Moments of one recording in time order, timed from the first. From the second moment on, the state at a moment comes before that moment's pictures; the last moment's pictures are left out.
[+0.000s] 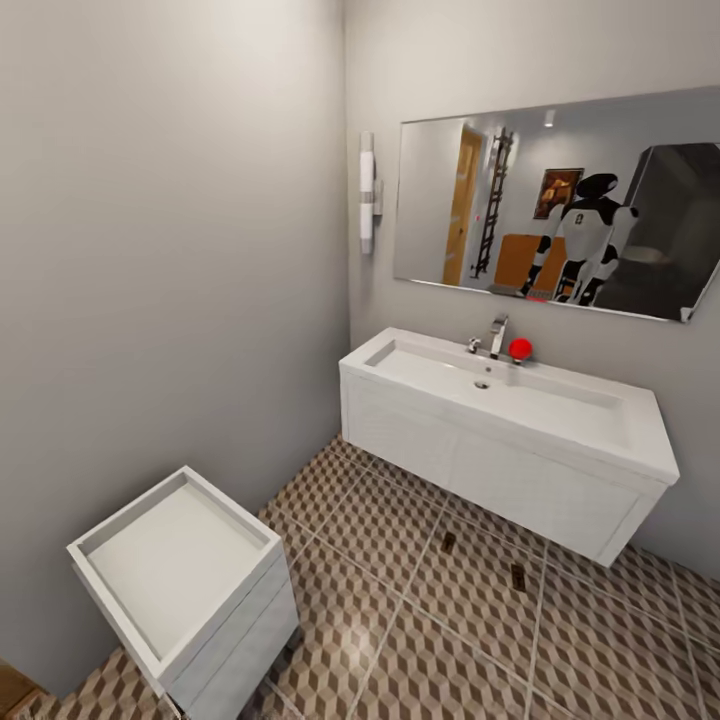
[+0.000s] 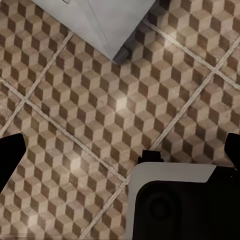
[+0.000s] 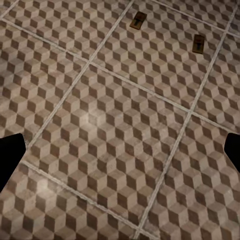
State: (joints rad) left arm -0.25 0.05 -0.14 -0.01 0.17 -0.31 0.09; right arm -0.18 -0.01 0.40 -0.24 -0.37 -0.53 -0.17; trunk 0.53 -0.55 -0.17
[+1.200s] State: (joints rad) left arm -0.25 0.06 -0.14 -0.01 0.17 -0.33 0.09; right arm -0.18 -0.01 0.40 -0.24 -0.37 -0.53 -0.17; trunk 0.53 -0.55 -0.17
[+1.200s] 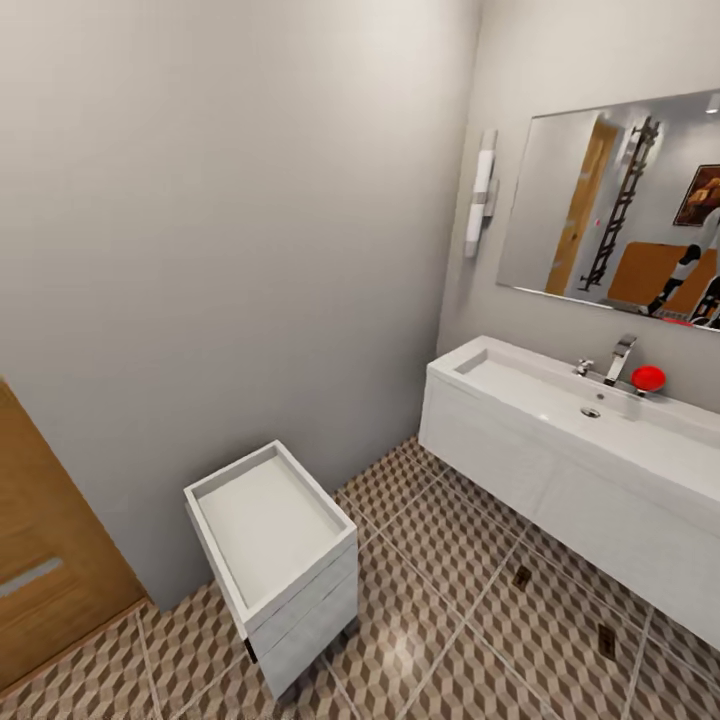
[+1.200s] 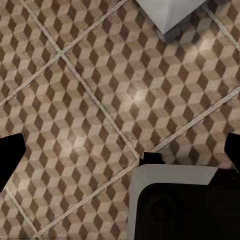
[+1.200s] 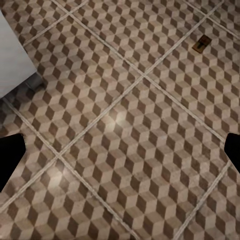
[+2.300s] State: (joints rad) left arm -0.25 0.05 -0.14 0.01 0.17 -0.33 0.09; right arm -0.18 0.00 0.40 -0.24 -0.37 -0.53 -0.17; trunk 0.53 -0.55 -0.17
